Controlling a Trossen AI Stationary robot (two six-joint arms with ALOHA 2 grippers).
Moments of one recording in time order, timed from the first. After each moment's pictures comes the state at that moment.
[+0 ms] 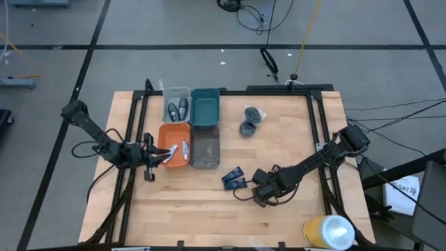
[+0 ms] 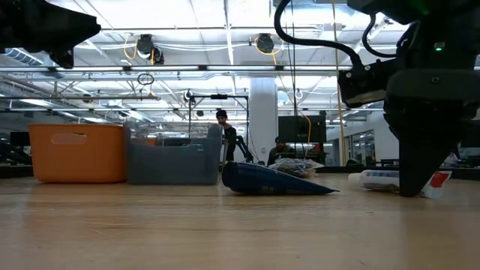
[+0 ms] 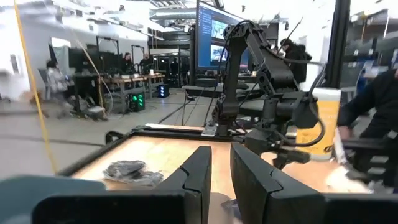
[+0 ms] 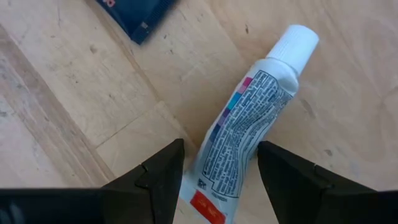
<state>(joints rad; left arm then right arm) -0.72 0.43 0.03 0.65 -0.84 0.15 0.46 1.78 0.92 -0.66 0.19 1.05</state>
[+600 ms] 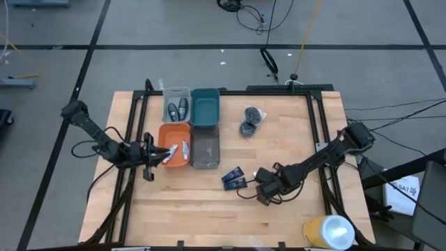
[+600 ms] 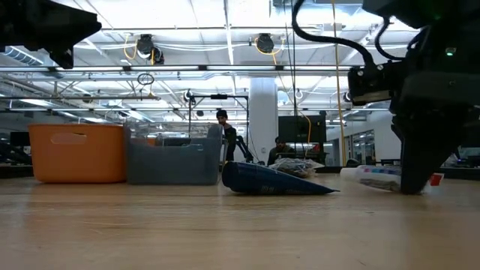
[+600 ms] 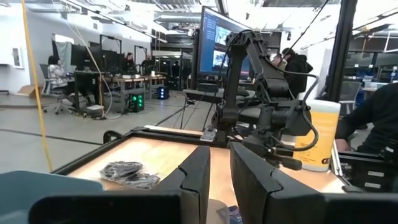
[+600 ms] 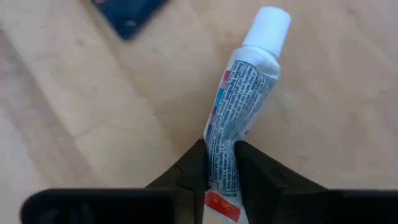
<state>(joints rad) -0.72 0.43 0.03 0.68 -0.85 0.13 0.46 1.70 0.86 -0.61 0.24 0.98</state>
